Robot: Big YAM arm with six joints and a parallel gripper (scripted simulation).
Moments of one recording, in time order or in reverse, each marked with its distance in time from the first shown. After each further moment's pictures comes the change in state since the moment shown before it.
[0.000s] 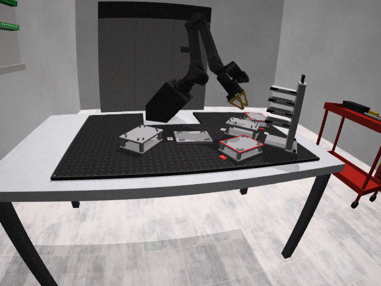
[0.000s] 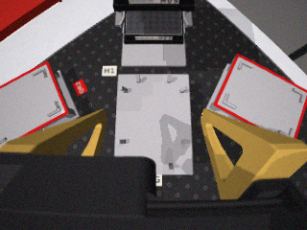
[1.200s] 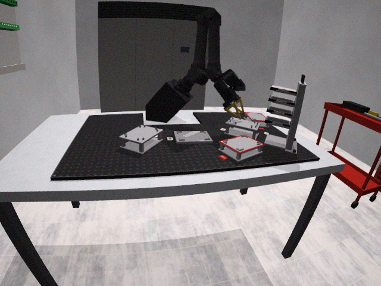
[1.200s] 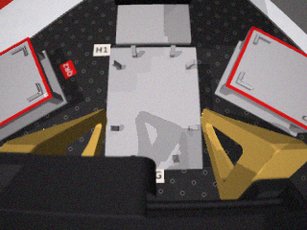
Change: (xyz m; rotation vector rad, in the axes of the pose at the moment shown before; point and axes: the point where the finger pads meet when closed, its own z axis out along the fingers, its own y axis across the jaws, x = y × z) arm 0.042 0.000 0.019 0.000 0.028 0.008
